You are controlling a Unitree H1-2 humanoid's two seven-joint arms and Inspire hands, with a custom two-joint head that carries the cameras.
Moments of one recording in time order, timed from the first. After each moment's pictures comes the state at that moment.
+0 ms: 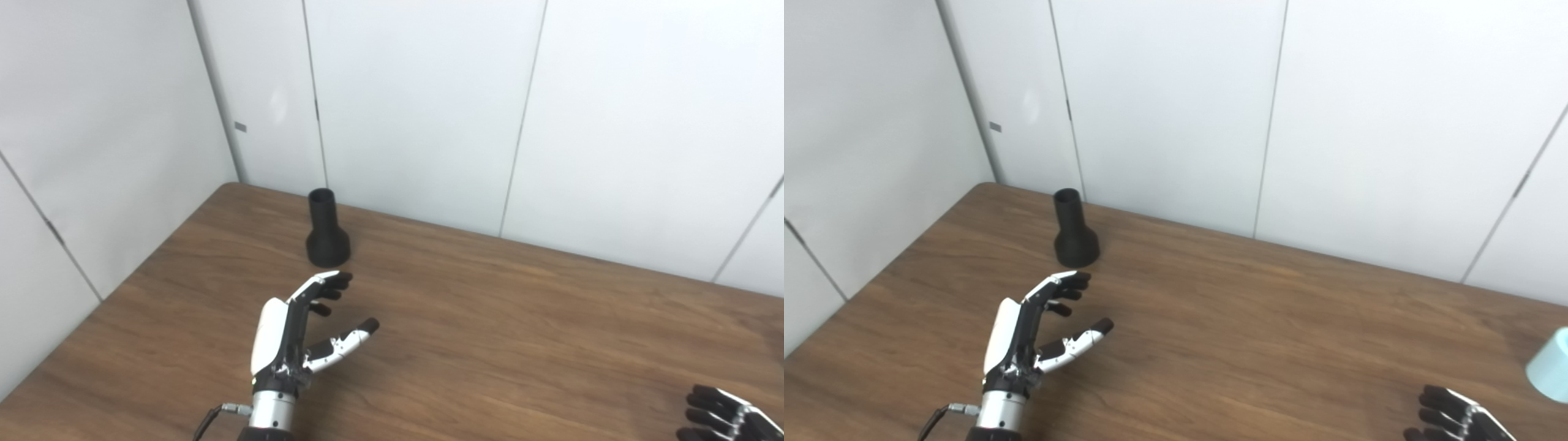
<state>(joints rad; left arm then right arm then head) 0.08 0.10 0.13 -0.19 0.50 -0.09 0.24 0.10 -0.18 -0.07 -0.28 -0.03 0.15 0.05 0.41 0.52</state>
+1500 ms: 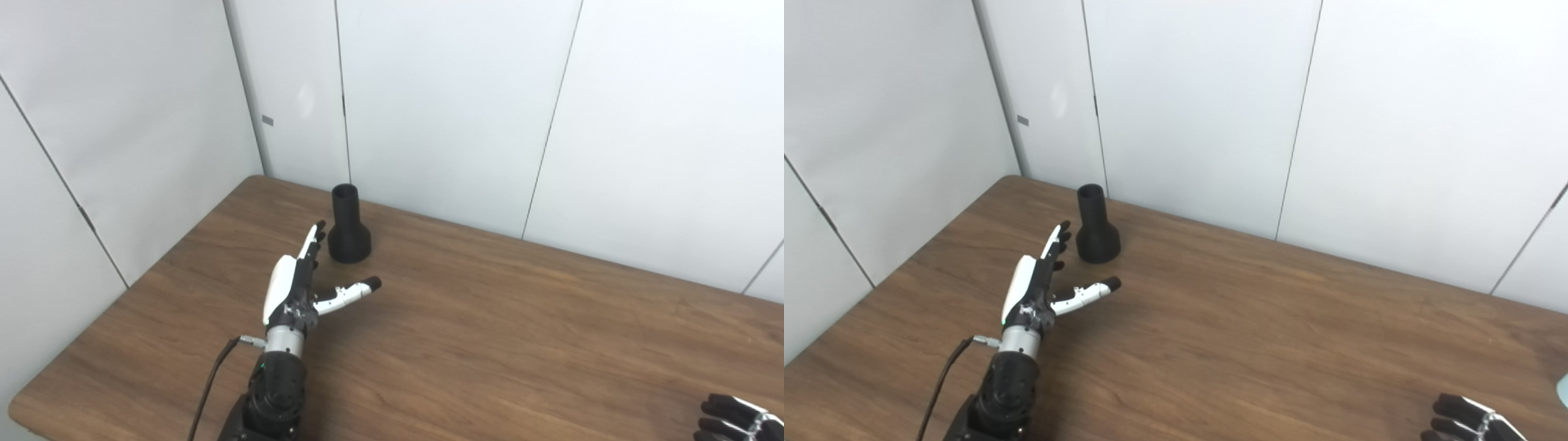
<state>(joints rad) -0.15 0.19 0.16 -0.02 0.40 0.19 0.19 0.06 -0.17 -0.07 -0.23 -0.01 0.15 0.05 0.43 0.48</state>
